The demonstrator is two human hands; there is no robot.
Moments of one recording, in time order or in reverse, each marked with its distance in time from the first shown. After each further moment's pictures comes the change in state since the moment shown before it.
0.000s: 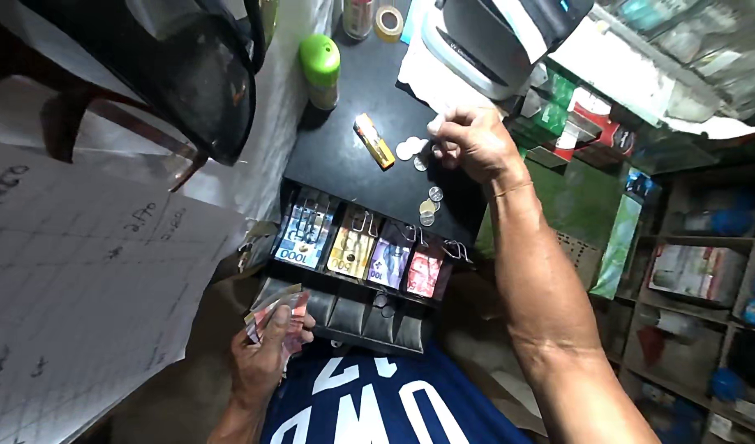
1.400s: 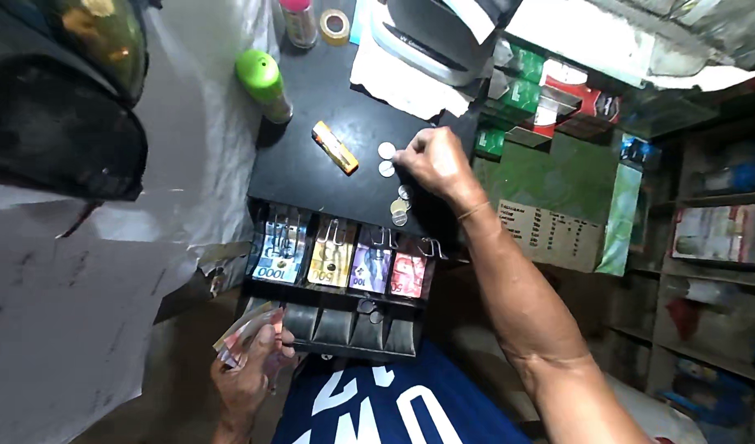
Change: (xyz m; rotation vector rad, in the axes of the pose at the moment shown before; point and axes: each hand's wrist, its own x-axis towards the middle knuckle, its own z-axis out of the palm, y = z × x) left_hand 0.001 -0.007 0.003 0.062 0.001 0.034; right_hand -0.028 0.011 0.006 -0.666 0.169 0.099
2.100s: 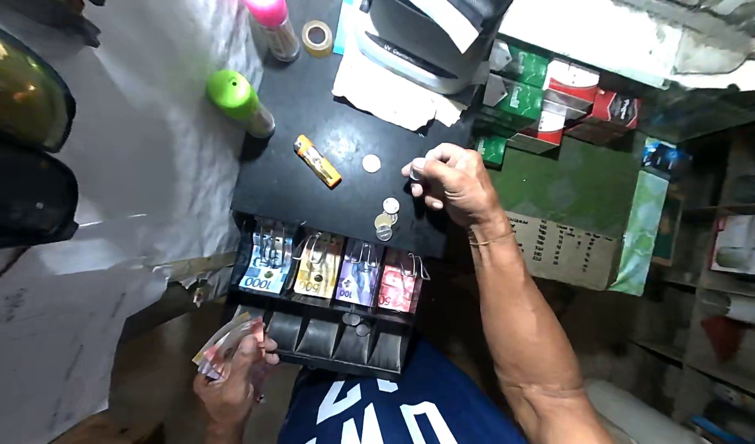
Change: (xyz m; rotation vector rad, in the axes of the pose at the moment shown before) left_hand -0.006 -0.002 0.013 0.123 0.146 0.024; right_hand -0.015 0.054 -0.012 0.995 -0.089 -0.095
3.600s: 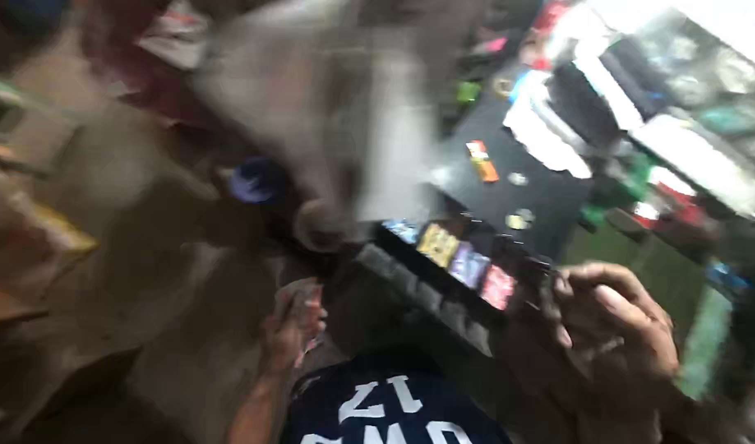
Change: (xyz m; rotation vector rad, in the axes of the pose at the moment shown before) left_hand -0.061 -0.029 -0.133 -0.202 0.179 -0.177; right_hand -0.202 -0.029 0.129 -0.008 -0.195 -0.338
